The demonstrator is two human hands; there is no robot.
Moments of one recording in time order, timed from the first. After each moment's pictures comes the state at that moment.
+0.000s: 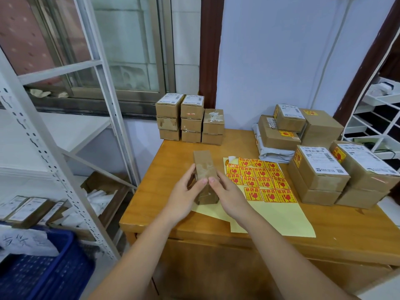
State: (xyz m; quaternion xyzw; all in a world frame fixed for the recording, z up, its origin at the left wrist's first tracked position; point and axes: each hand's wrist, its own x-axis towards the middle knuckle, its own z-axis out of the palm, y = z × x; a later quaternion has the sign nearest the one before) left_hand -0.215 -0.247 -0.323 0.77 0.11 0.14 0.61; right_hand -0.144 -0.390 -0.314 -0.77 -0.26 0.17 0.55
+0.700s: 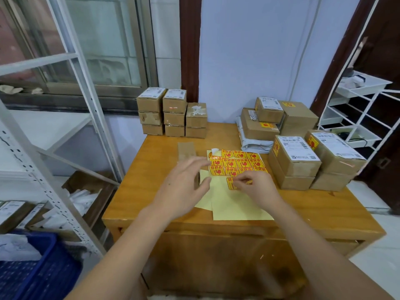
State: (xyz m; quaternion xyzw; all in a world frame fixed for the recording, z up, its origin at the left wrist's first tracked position) left_hand -0.231 -0.287 -0.278 0.94 -0.01 0.21 0.26; right_hand -0.093 -0.494 -0.320 -0.91 -0.24 0.01 0.35
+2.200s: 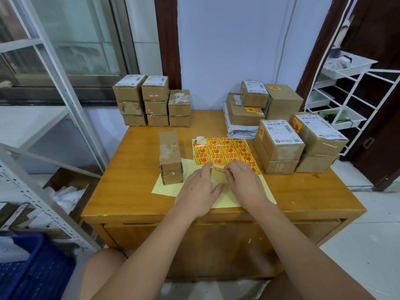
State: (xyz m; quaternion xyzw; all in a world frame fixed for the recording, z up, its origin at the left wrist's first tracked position) left_hand -0.173 -0.353 -0.358 0.96 0.05 0.11 0.26; right_hand -0.102 -0.504 -0.357 -0.92 -0.30 -0.16 0.22
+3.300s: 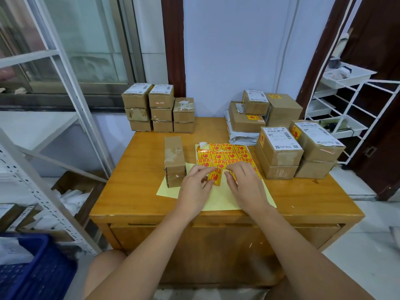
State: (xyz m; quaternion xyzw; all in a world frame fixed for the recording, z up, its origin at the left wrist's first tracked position) left_hand -0.182 -0.345 -0.349 0.88 0.06 0.20 0.42; right_hand -0.107 -0.505 -0.358 -0.86 -0.33 -0.29 0.25
